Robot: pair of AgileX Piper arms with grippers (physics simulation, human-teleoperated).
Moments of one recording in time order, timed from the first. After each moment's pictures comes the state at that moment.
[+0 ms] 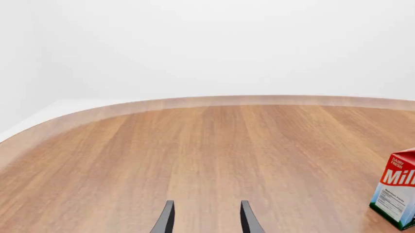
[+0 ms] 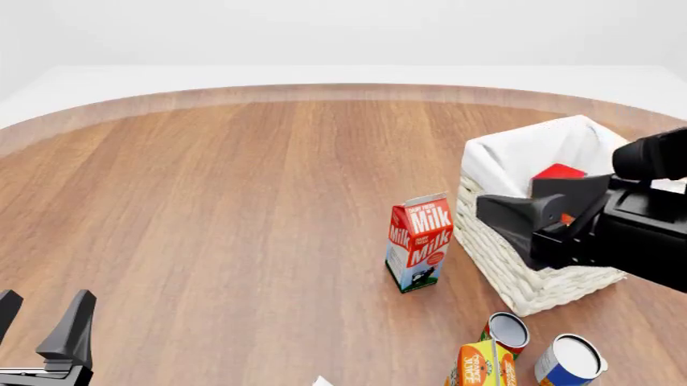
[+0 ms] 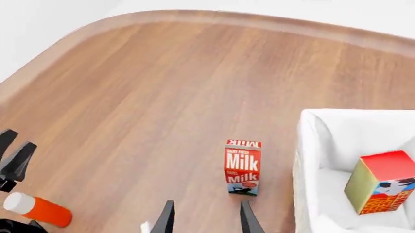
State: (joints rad) left arm 0.00 0.01 0.00 0.00 0.00; right arm 0.57 0.76 -0.86 0.59 0.16
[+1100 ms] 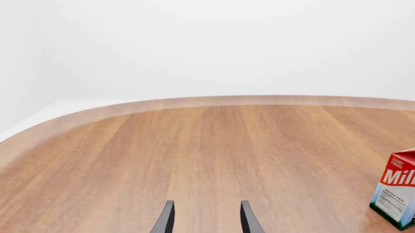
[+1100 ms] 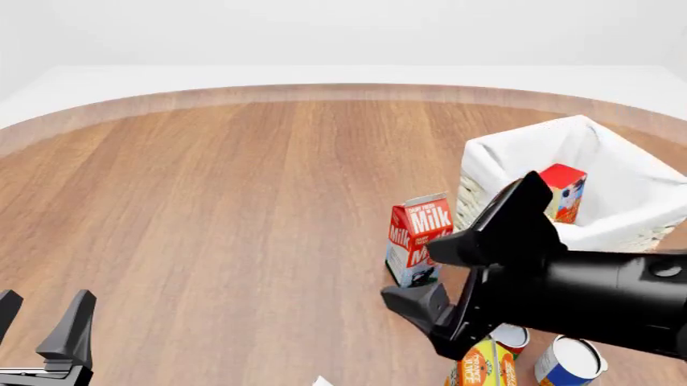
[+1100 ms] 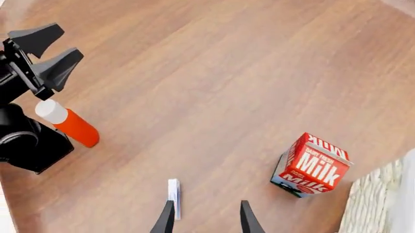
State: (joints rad) left arm 0.00 0.01 0.00 0.00 0.00; right arm 0.88 0.95 -0.83 0.57 0.04
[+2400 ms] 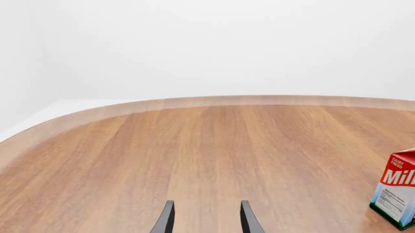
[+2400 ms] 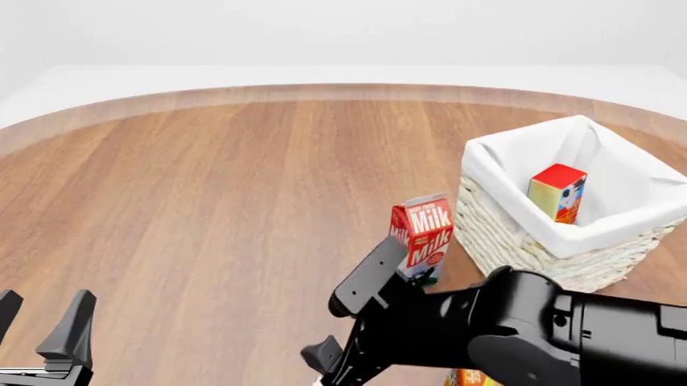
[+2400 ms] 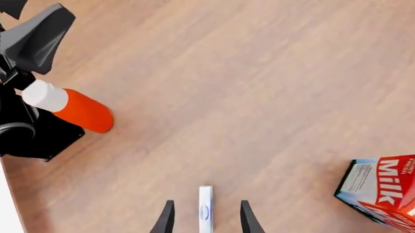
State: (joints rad) left arm 0.00 0.01 0.00 0.00 0.00; right arm 1.04 1.33 -0.82 0.37 0.16
